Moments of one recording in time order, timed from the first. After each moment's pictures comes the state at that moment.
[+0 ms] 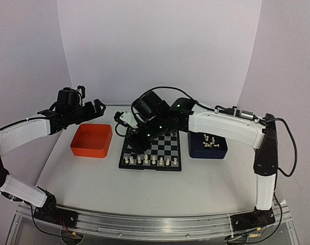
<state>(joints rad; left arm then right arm) -0.39 1.32 0.97 -0.10 -0.05 -0.52 1.06 1.99 1.90 -0.75 -0.02 -0.02</state>
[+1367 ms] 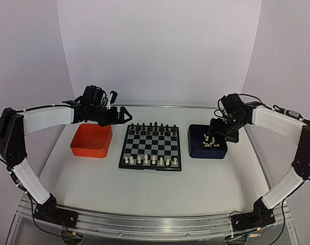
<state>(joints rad) -0.50 1.64 1.22 -0.23 0.27 -0.42 0.37 1.55 1.21 -0.75 0.04 0.60</state>
